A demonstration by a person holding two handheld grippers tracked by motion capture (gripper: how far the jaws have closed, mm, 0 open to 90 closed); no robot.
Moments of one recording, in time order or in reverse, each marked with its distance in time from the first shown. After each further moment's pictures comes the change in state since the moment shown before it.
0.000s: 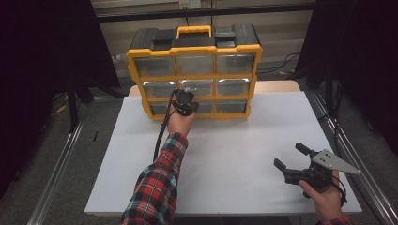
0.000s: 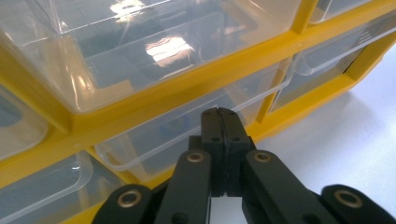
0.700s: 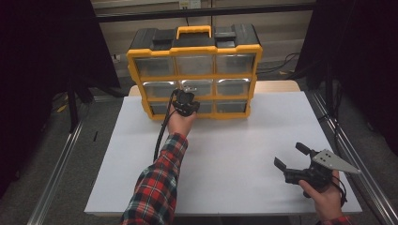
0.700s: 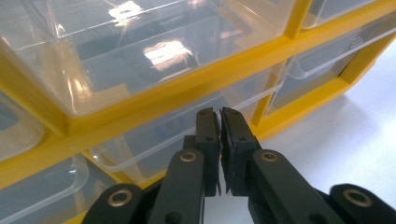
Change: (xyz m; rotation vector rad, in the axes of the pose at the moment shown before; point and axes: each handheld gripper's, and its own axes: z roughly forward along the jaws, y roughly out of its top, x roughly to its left) left arm 0.001 0.000 -0.003 0.007 -0.018 0.027; right arm -0.001 0.000 0.000 0.000 -0.002 0.006
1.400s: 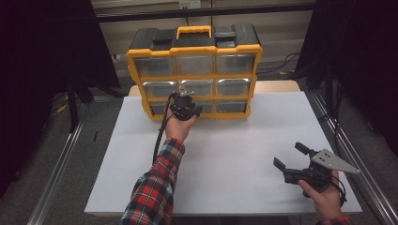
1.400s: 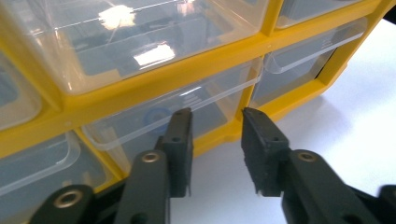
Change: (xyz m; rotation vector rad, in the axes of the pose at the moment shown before) left arm -0.004 -0.012 -0.012 -0.060 -0.036 -0.053; right arm 0.001 0.000 0.001 0.003 -0.003 -0.007
